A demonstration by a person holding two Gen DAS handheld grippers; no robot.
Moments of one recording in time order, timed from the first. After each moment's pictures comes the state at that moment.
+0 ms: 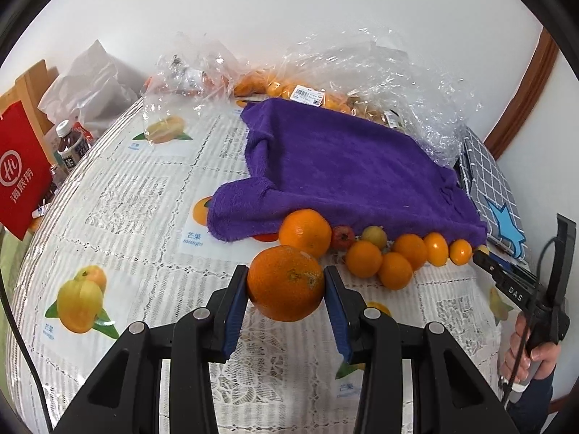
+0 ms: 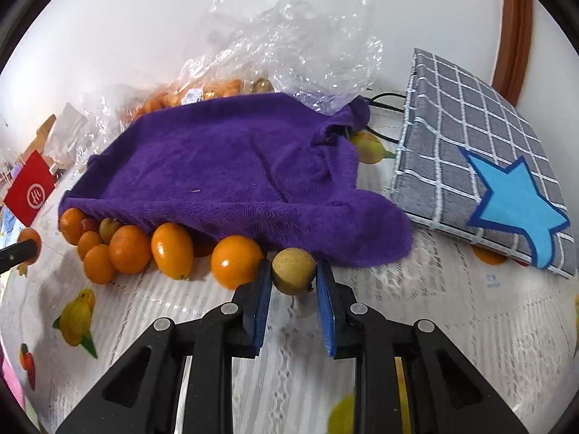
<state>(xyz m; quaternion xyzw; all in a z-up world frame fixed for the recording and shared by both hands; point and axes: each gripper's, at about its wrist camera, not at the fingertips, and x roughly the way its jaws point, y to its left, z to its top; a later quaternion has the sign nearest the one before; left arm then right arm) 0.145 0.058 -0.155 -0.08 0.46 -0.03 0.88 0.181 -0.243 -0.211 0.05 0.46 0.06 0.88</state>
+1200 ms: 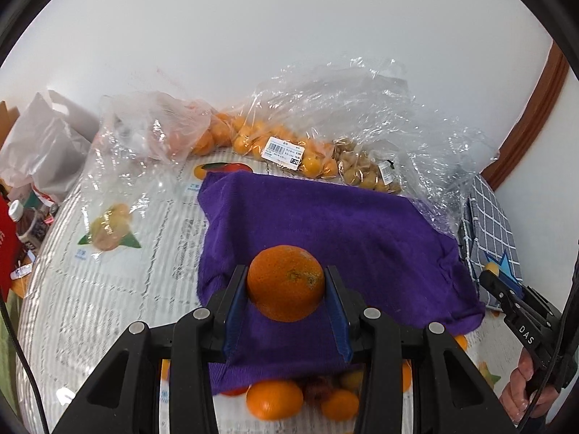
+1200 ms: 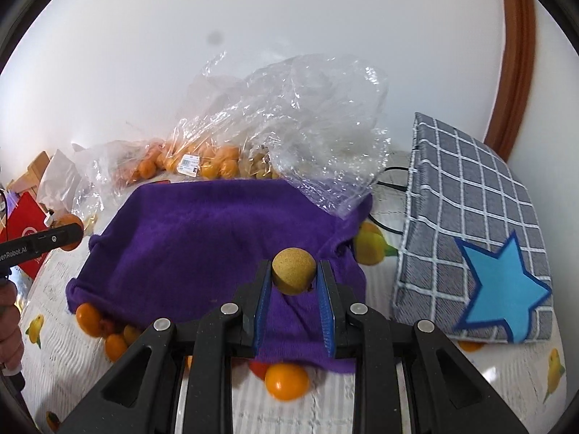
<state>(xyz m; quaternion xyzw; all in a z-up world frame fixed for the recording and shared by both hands) 0.278 0.046 -0.134 -0.08 0.45 -0.06 0.89 0.250 -0.222 -0.151 0.05 0.42 0.04 0.91</state>
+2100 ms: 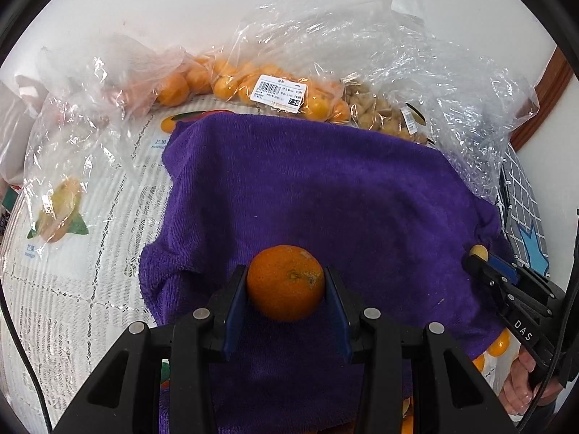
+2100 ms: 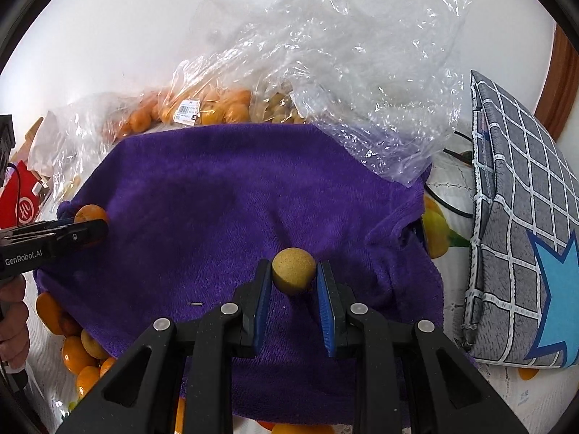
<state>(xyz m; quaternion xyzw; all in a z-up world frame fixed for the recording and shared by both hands) 0.314 0.027 -0.200 -0.06 0.51 -0.08 0.85 0.292 -0.196 -0.223 0.03 0.48 0.07 0.87</state>
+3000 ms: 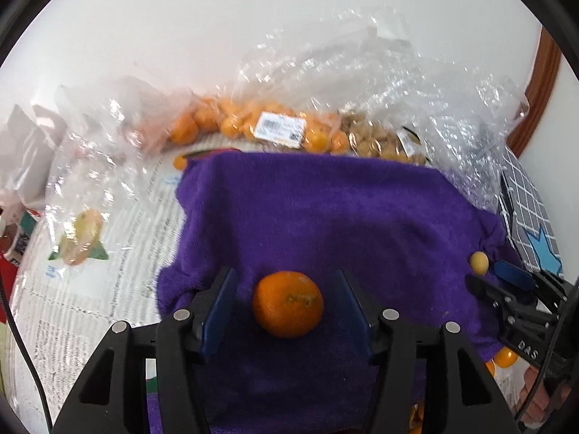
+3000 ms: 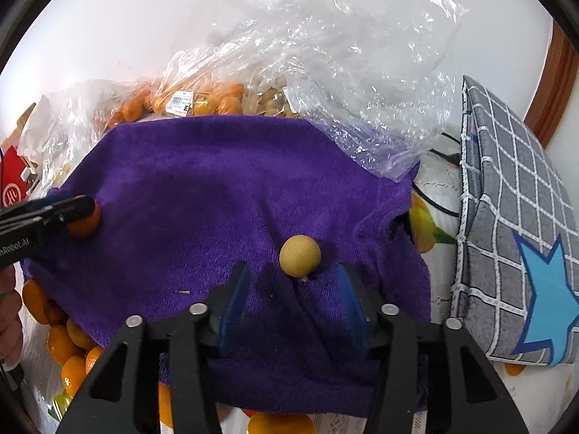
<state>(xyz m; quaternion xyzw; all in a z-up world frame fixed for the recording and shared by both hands) 0.298 0.025 -0.187 -0.02 0.44 -0.05 0.90 0.285 -0.193 -0.222 -0.01 0.47 0.05 0.88</state>
